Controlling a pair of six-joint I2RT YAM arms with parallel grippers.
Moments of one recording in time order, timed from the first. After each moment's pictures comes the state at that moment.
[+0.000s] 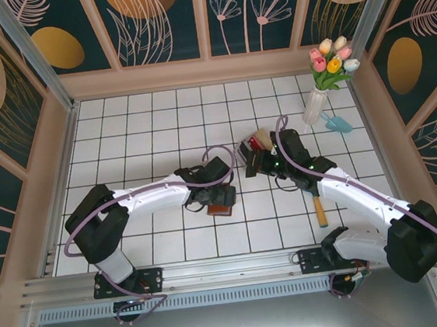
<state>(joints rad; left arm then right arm) -0.94 1.70 1.04 -0.55 -0.11 -0.68 0.57 1.15 0.72 -0.29 -0.11 0.79</state>
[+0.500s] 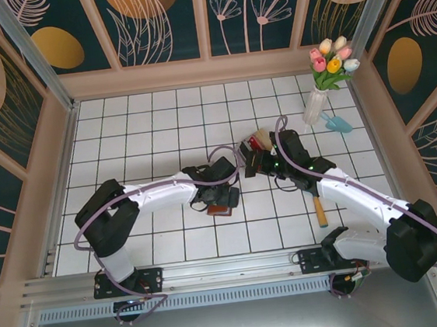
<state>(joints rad) -0.96 1.78 1.09 -0.56 -0.10 -0.67 0.57 1.15 0.71 -0.27 -0.11 0.79</state>
